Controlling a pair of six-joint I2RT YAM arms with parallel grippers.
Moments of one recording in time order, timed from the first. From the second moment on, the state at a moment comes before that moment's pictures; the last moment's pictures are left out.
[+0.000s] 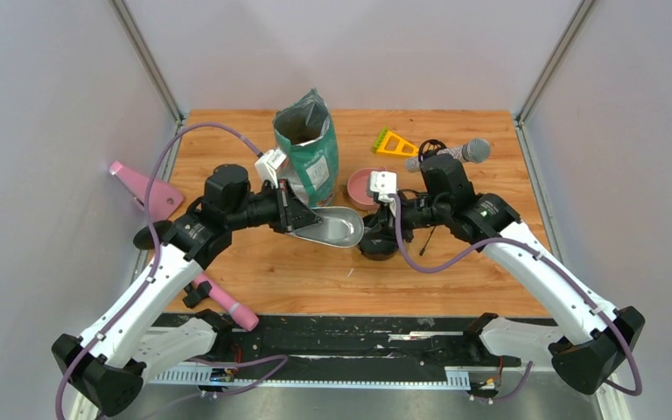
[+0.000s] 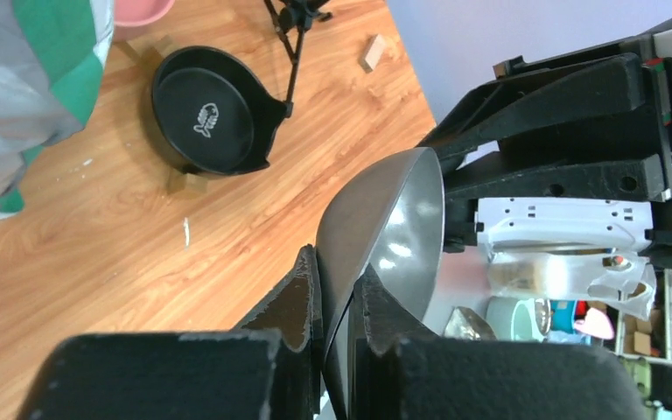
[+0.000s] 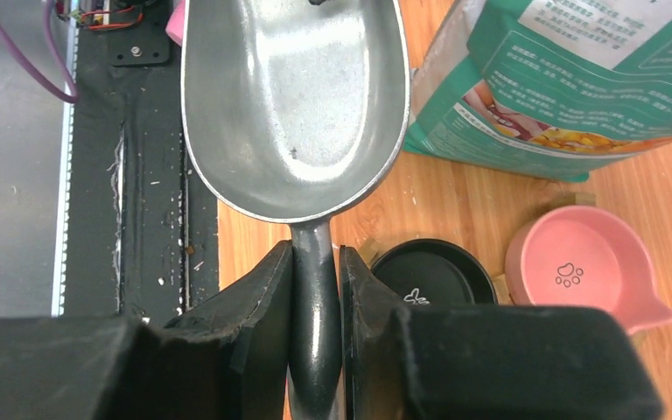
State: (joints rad) left arm -0.56 0.95 1.00 -0.44 0.51 -0.65; right arm 0.65 1.15 1.19 -0.68 -0.72 -0.52
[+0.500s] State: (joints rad) left arm -0.57 0.75 0.93 -0.39 0.37 -0.65; right arm 0.65 0.92 1.04 -0.38 -0.51 -0.14
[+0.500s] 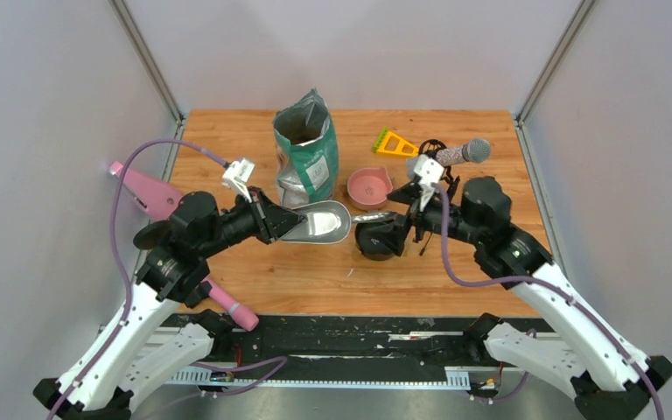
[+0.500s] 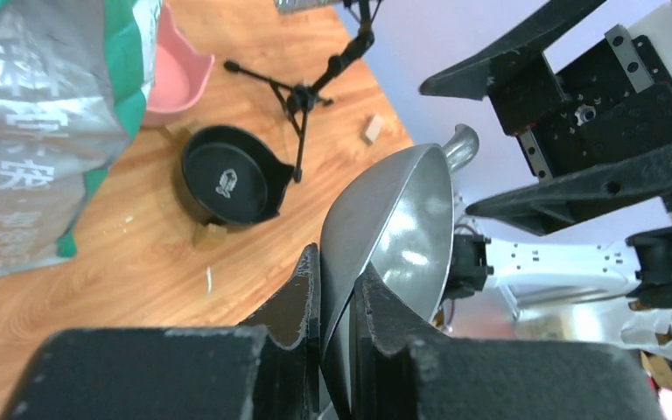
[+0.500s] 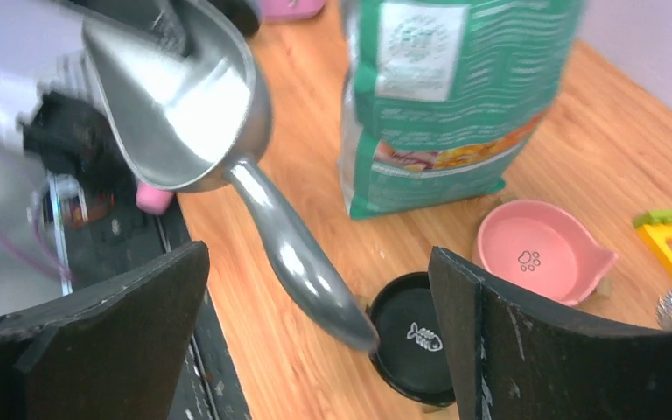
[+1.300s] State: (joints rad) left arm -0.57 0.57 0.85 -0.16 0.40 -0.57; right arm 0.58 0.88 0.98 -0.08 -0.57 0.88
